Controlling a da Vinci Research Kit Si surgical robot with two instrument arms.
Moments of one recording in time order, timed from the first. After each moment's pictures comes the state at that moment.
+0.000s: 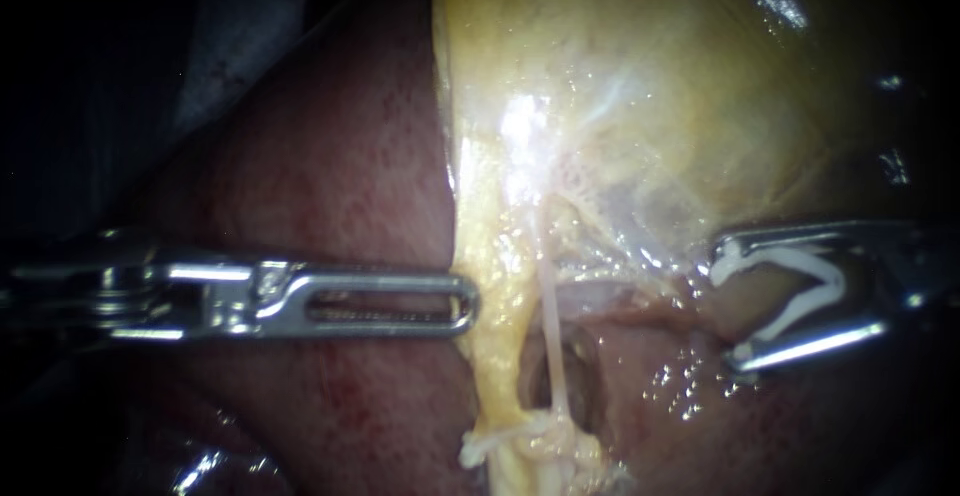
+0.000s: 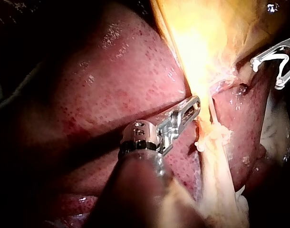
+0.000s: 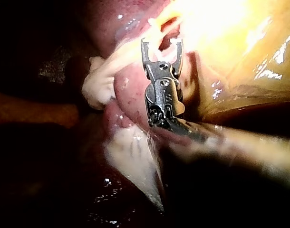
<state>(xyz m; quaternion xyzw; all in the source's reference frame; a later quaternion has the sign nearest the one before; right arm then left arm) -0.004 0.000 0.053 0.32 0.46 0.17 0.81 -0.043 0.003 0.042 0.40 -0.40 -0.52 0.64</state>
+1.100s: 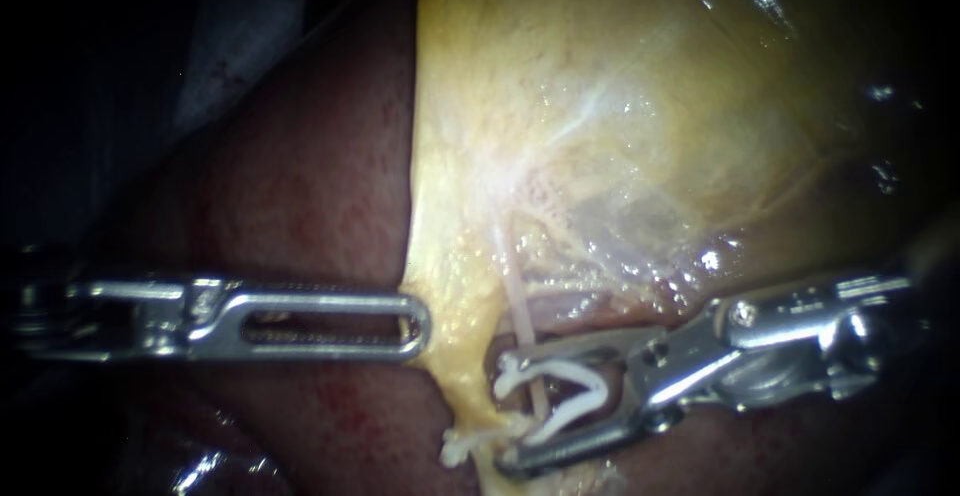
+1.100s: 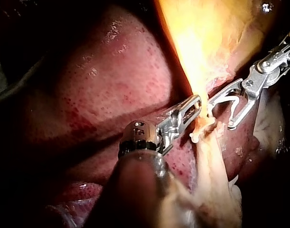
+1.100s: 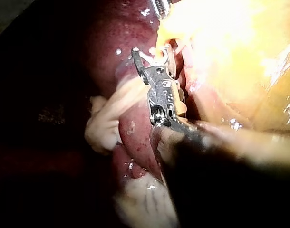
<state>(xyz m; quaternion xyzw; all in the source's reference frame) 0.007 -0.007 0.061 0.38 0.44 0.15 0.80 -0.041 0.002 0.038 0.40 -0.40 -0.52 0.64</state>
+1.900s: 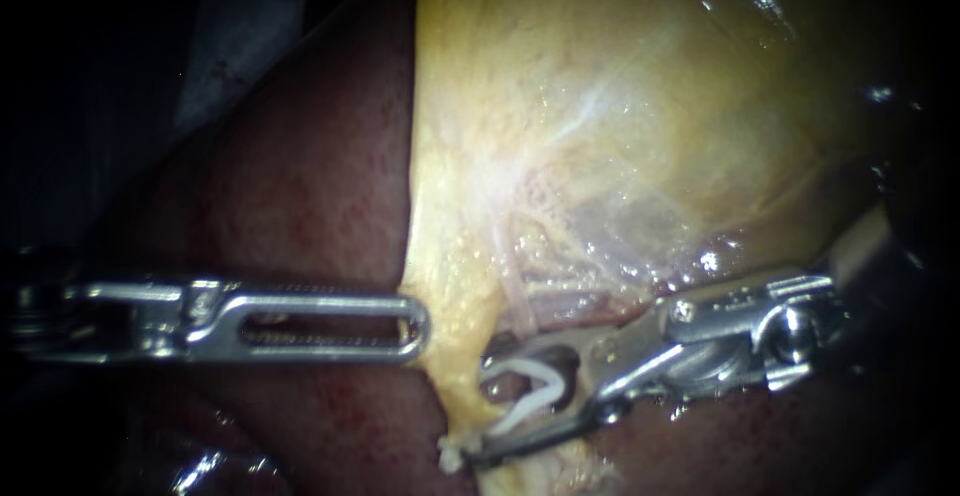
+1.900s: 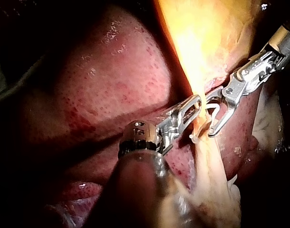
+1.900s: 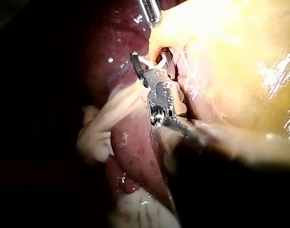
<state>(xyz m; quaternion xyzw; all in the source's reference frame) 0.010 -0.008 0.065 0.39 0.43 0.15 0.80 -0.041 0.002 0.038 0.40 -0.40 -0.52 0.64</state>
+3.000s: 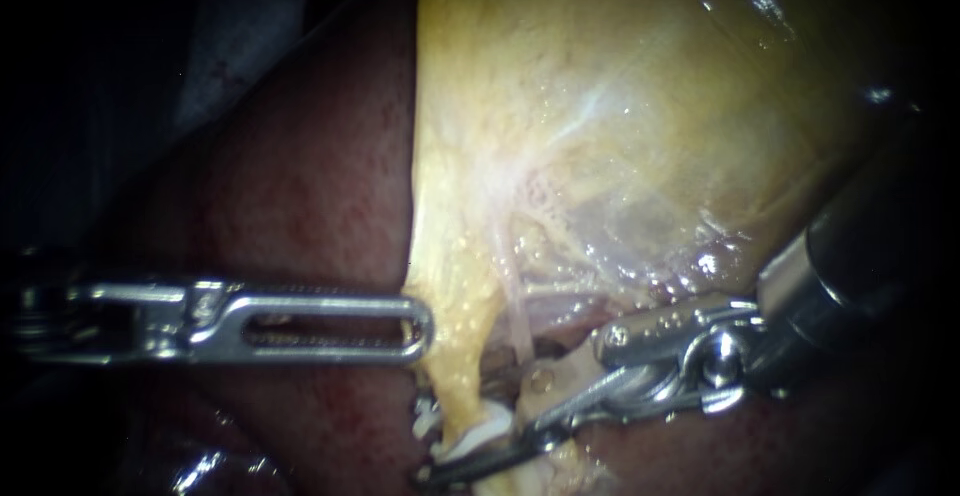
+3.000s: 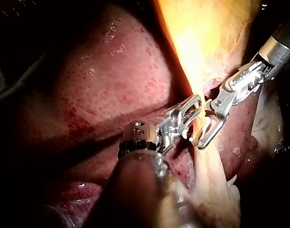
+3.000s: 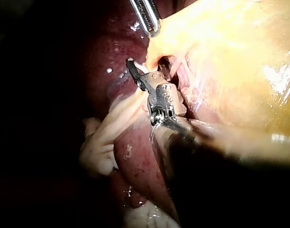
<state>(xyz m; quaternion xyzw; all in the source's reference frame) 0.012 -0.009 0.067 0.42 0.41 0.17 0.79 -0.042 0.002 0.038 0.40 -0.40 -0.52 0.64</state>
